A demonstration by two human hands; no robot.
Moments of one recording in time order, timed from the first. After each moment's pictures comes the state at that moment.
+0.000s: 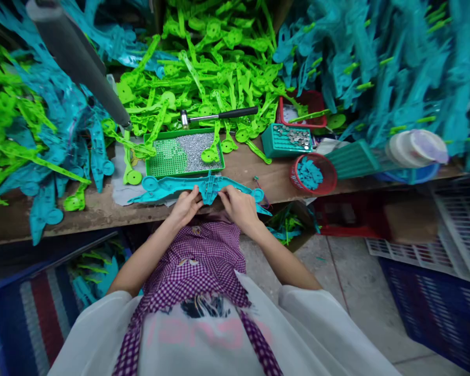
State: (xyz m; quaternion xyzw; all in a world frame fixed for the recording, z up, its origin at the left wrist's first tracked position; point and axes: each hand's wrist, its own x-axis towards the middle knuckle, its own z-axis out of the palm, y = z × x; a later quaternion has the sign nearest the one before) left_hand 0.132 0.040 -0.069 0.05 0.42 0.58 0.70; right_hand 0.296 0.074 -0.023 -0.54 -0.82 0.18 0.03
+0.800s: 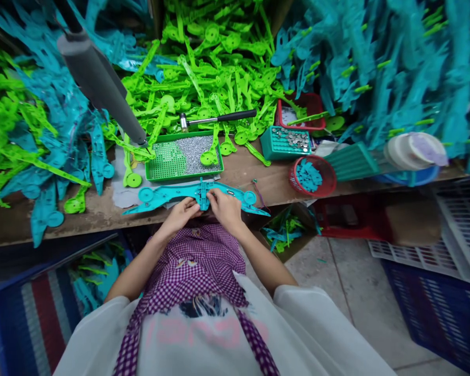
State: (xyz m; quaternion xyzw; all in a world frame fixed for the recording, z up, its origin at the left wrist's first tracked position) left_hand 0.110 0.005 -0.071 0.31 0.54 0.45 0.64; right_hand 0.266 0.069 -0.039 -0.58 -0.78 0.22 0.00
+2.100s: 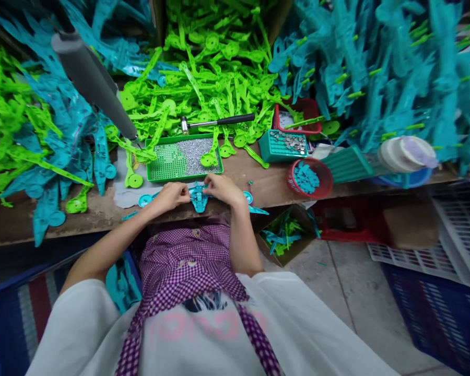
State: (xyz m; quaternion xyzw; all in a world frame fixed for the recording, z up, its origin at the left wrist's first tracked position) left_hand 0.057 0.066 -0.045 0.65 0.63 0.16 0.40; right_hand 0.258 0.134 -0.025 -0.46 -0.81 0.37 0.01
